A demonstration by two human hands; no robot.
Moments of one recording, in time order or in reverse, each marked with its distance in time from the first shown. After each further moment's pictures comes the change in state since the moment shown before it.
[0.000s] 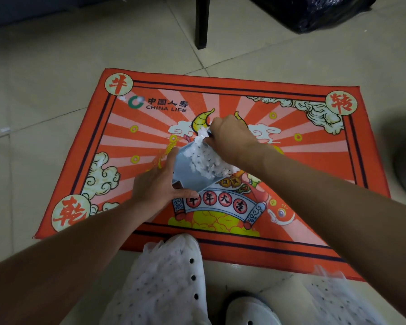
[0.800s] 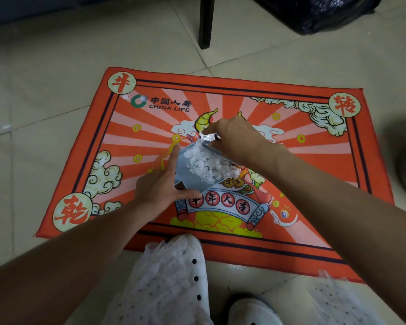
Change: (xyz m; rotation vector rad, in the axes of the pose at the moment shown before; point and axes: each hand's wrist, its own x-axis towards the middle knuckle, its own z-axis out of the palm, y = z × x) left_hand -0.006 0.007 -0.004 -0.071 -0.031 -0.034; right_hand 0.008 0.009 0.008 0.111 -0.028 -0.061
